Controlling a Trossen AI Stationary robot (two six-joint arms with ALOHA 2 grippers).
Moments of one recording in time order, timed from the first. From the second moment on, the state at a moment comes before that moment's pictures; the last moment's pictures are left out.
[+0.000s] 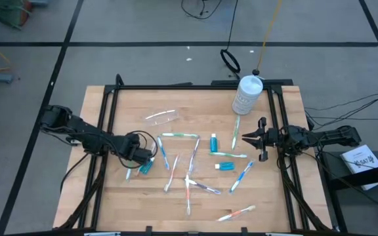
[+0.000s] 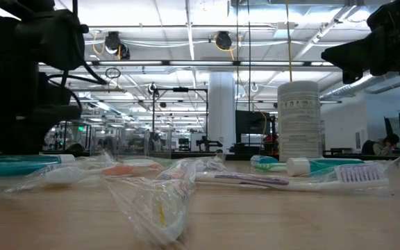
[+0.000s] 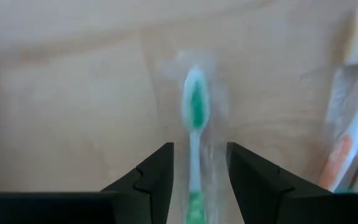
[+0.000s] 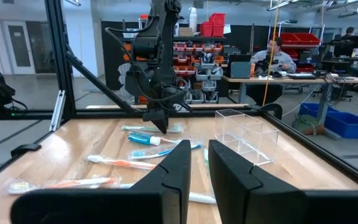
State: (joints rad) left arm -0.26 1.41 0.63 -0.88 -0.21 -1.59; right arm 0.12 0.08 0.02 0.15 0.18 0.00
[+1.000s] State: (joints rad) left arm -0.27 1.41 0.61 -0.80 -0.22 -1.36; right arm 0.12 0.08 0.02 0.15 0.18 0.18
